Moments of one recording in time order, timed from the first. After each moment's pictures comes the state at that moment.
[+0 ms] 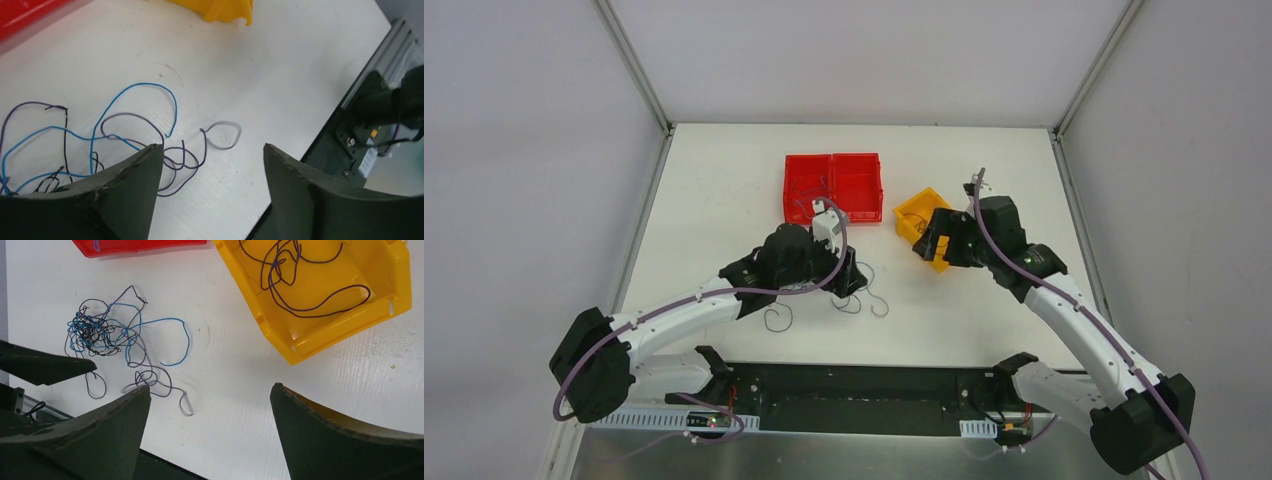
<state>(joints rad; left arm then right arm) -0.81 1.14 0.66 0.04 0.17 -0.35 0.46 1.02 0.86 -0.55 -0.10 0.51</state>
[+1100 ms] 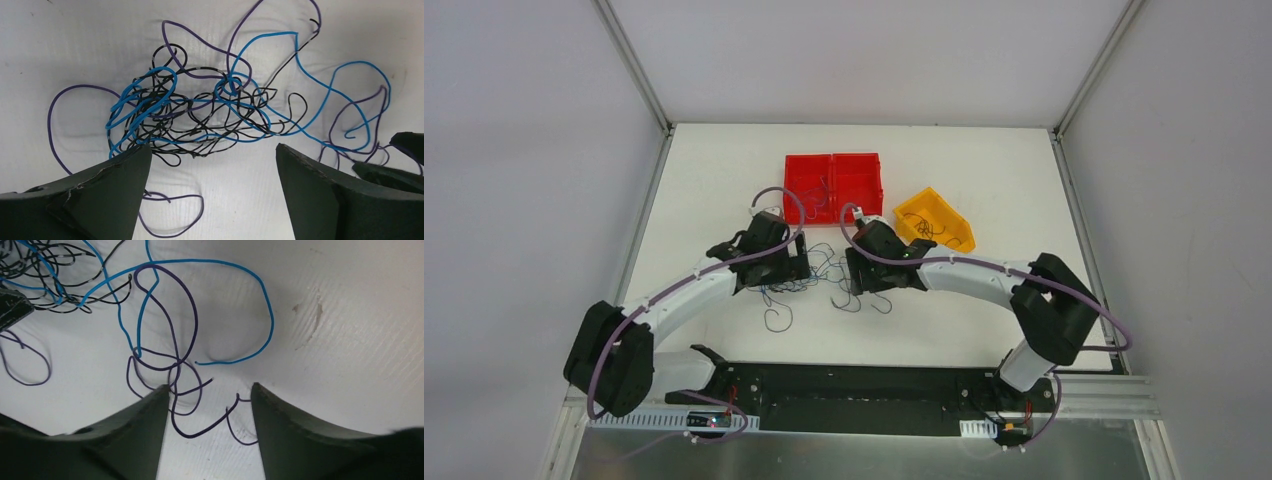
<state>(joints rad) -0.51 1.19 0.69 -0.43 -0.11 -0.61 0.93 1.60 1.00 -0.40 0.08 0.59</state>
